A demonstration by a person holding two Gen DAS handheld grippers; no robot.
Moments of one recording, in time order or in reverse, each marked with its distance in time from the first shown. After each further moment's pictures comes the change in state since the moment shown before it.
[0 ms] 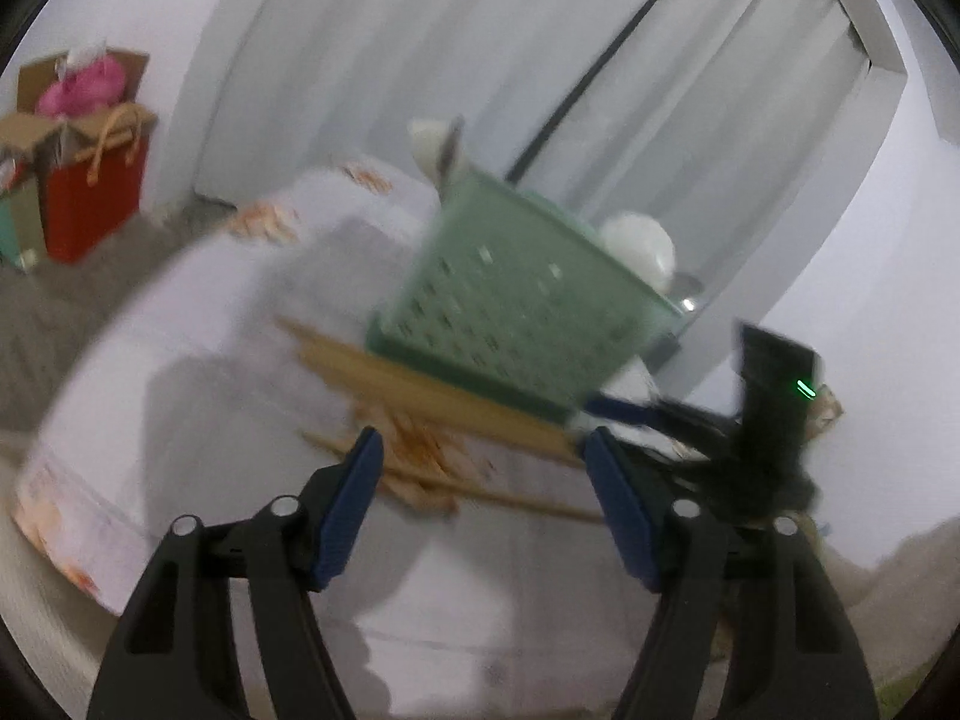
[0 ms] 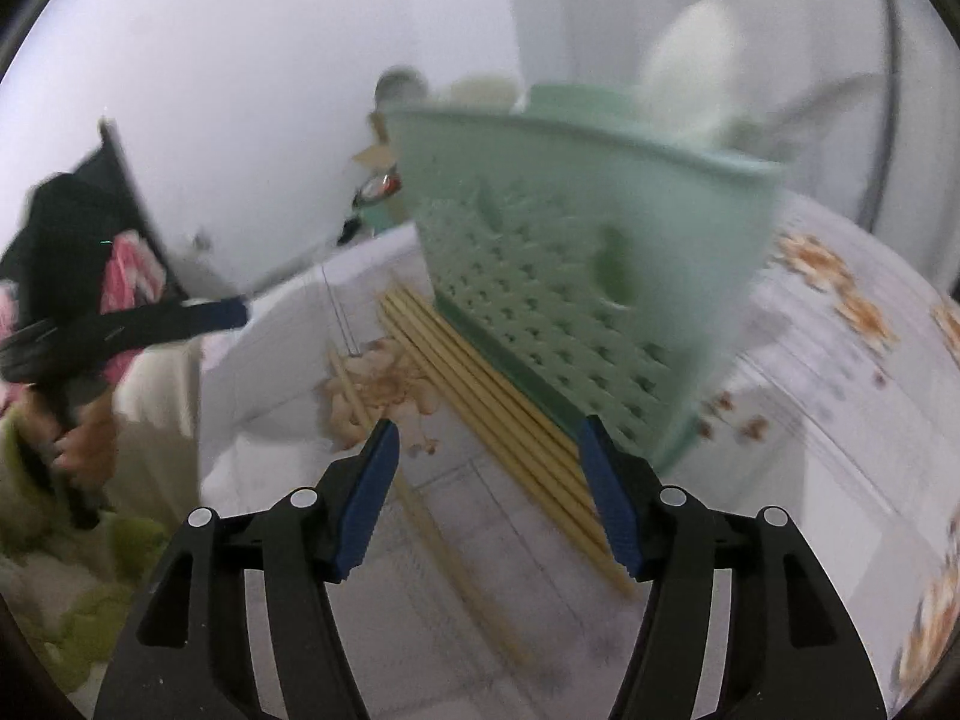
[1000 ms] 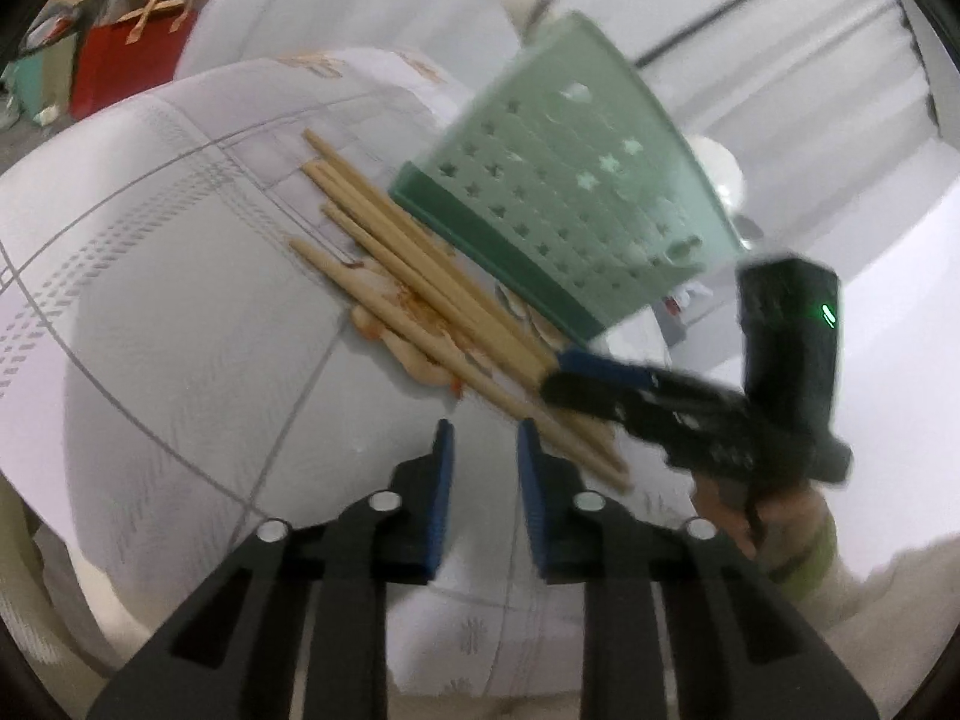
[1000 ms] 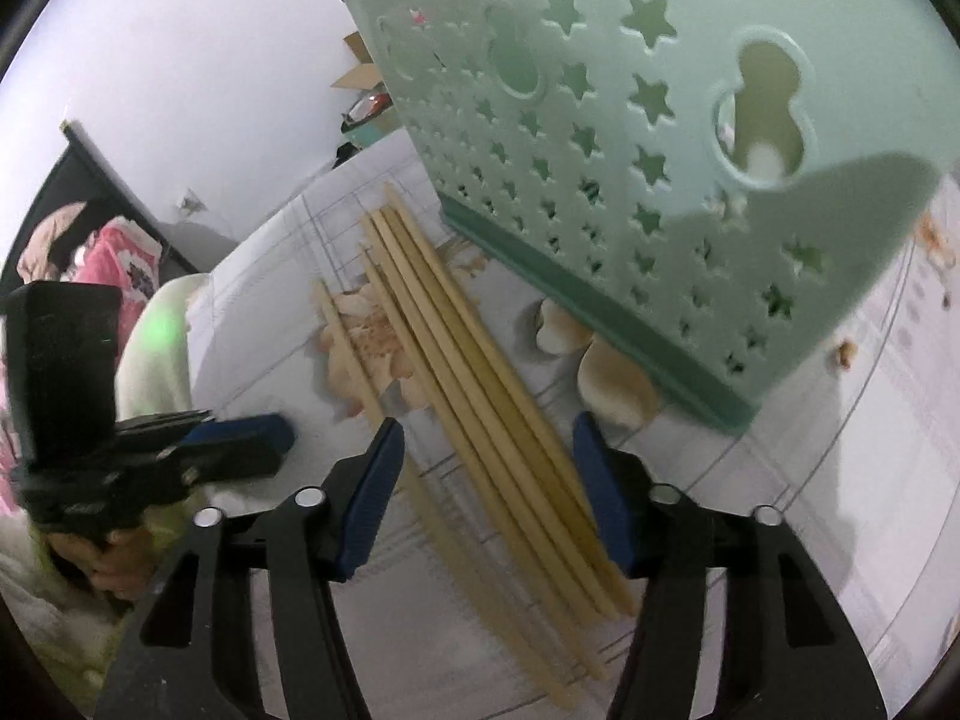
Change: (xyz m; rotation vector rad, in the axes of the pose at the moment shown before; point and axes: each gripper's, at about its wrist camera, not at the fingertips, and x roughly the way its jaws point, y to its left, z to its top) left arm 0.033 0.018 -0.037 -0.243 0.122 0.013; right arm 0.046 0.007 0.000 0.156 0.237 0.063
